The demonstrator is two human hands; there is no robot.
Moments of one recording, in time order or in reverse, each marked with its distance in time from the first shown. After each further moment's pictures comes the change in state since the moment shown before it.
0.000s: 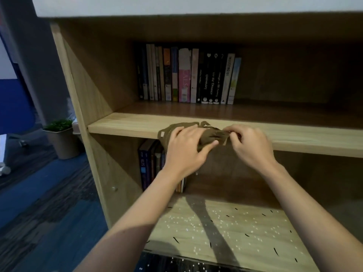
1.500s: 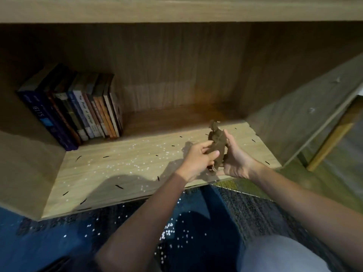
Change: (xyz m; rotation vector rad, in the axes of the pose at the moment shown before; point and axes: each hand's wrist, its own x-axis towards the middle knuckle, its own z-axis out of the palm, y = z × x) left_hand -0.127 0.093 0.253 -1.141 -0.890 -0.717; right_hand -0.206 0.206 0.087 1.421 -0.552 1.322
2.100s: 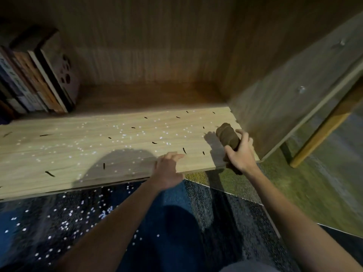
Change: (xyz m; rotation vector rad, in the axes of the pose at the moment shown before) left_hand 0.089 -0.142 0.056 0.882 0.078 -0.043; right_hand 0.035 0.022 -0.189 -0.956 0.826 -0.408
